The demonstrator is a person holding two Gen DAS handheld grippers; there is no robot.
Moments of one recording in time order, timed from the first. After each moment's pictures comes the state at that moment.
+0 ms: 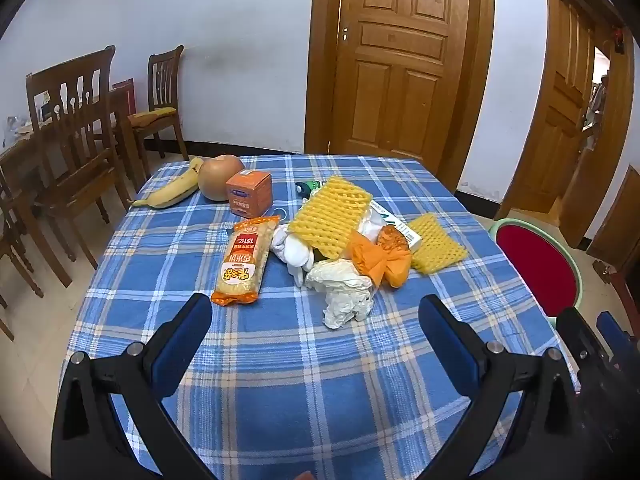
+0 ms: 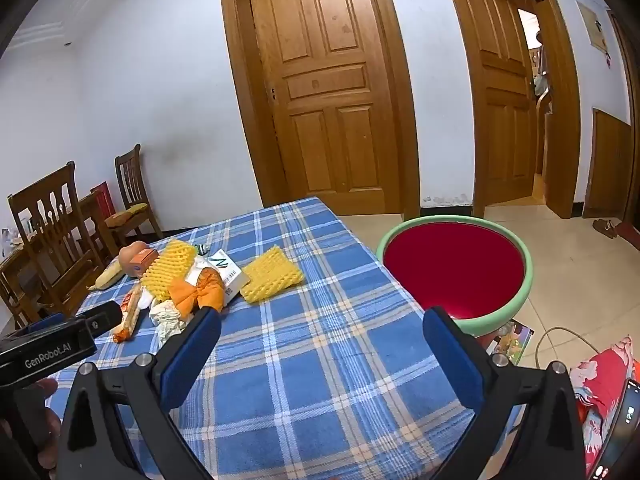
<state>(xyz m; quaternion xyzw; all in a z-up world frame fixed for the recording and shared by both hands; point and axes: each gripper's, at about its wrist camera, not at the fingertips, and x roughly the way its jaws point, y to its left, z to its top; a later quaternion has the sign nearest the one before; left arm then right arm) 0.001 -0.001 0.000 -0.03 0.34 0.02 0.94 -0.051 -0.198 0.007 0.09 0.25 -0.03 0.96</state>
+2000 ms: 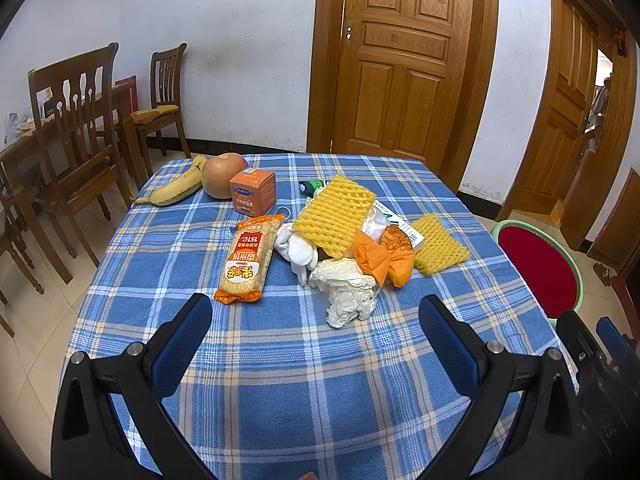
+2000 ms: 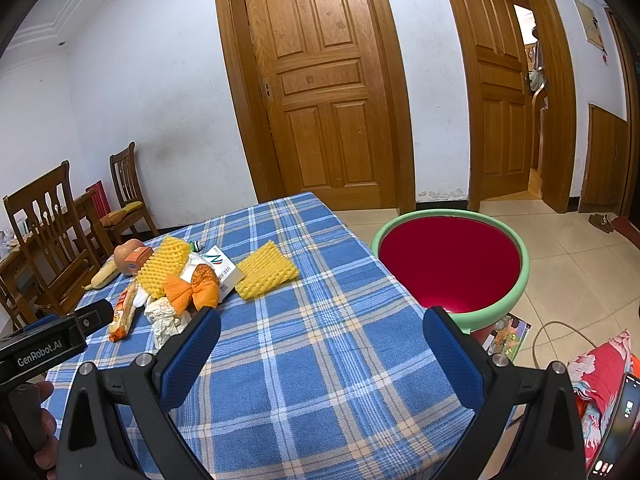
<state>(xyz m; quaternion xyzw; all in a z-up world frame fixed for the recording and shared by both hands) 0.000 0.000 0.000 -0.04 0.33 0.01 0.94 -0.052 -0.200 0.007 0.09 0.26 -0.03 0.96</state>
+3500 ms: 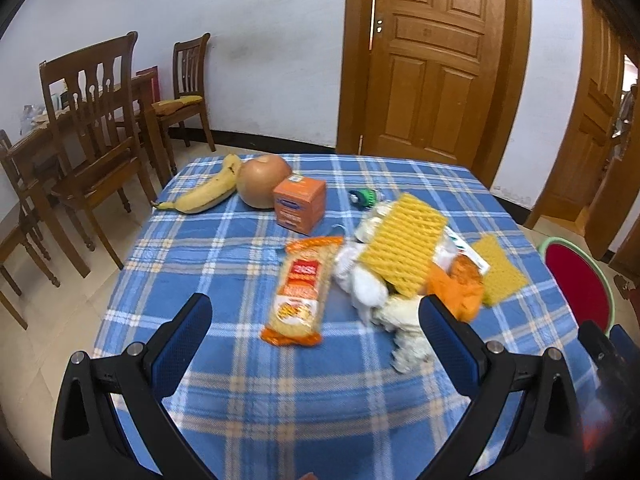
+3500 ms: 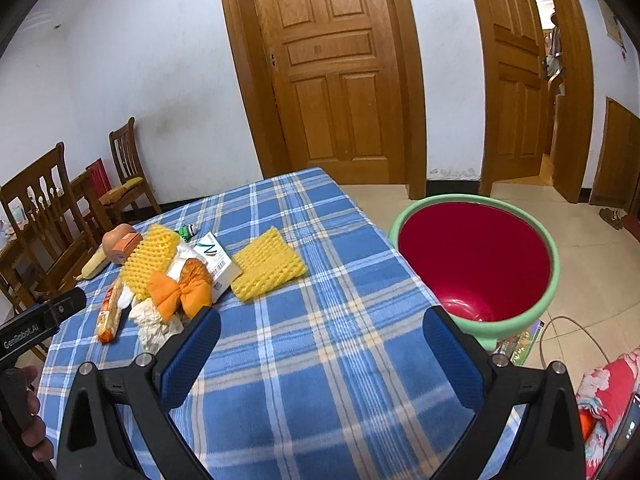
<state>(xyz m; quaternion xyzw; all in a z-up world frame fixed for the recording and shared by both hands) 0.050 0.048 -0.006 -0.04 0.35 0.06 0.93 0.007 -0.198 -0.001 0.08 0.32 -0.02 0.94</state>
